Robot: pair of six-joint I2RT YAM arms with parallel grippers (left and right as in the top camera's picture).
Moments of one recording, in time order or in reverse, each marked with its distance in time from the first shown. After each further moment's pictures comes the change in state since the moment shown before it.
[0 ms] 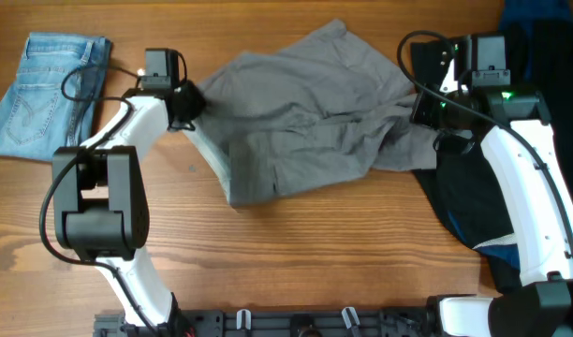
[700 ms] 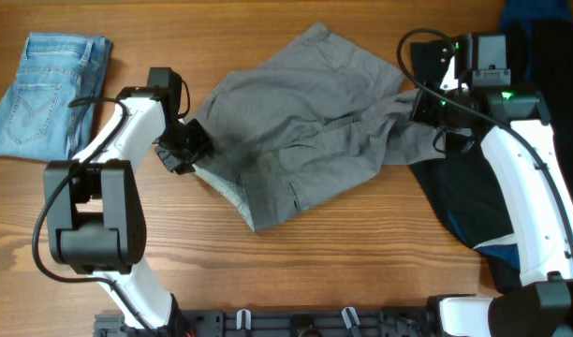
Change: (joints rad) left arm -0.007 -0.079 -0.015 -0.592 0.116 0.018; right arm 0.000 0.000 0.000 0.023 0.001 -0.020
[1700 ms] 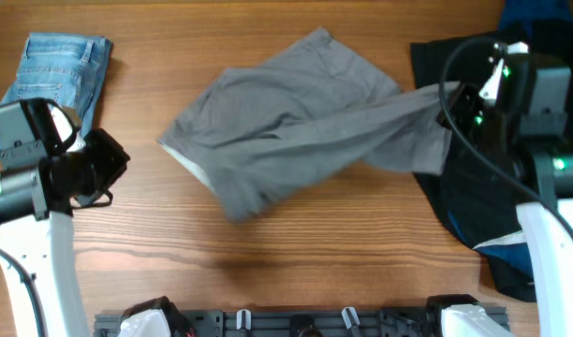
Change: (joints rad) left arm 0.339 -0.742 -0.003 -0.249 0.073 0.138; right arm 0.000 -0.284 -0.002 0.037 0.067 0.077
